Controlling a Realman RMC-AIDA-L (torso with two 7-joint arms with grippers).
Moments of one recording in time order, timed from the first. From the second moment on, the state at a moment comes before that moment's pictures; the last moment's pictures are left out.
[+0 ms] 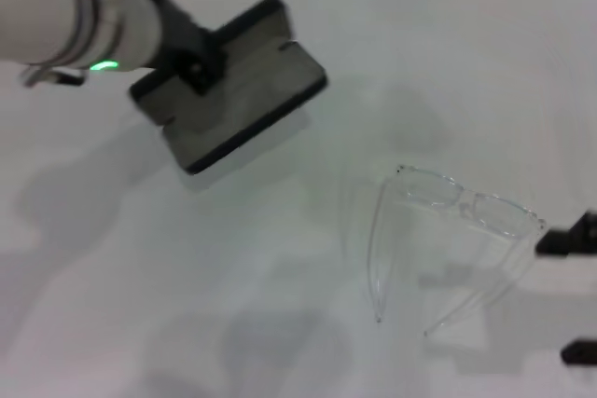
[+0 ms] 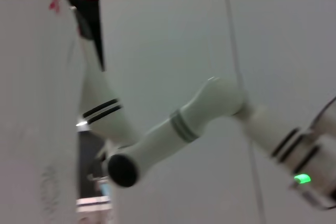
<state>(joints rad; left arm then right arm) -0.45 -2.09 1.66 1.72 2.84 1.26 -2.55 0.36 1.95 -0.96 -0.47 -1.59 -2.15 0.94</state>
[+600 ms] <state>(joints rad) -0.60 -2.09 1.91 1.47 2.83 1.05 -2.34 0.34 1.95 -0.96 -0.46 -1.58 -2.13 0.94</state>
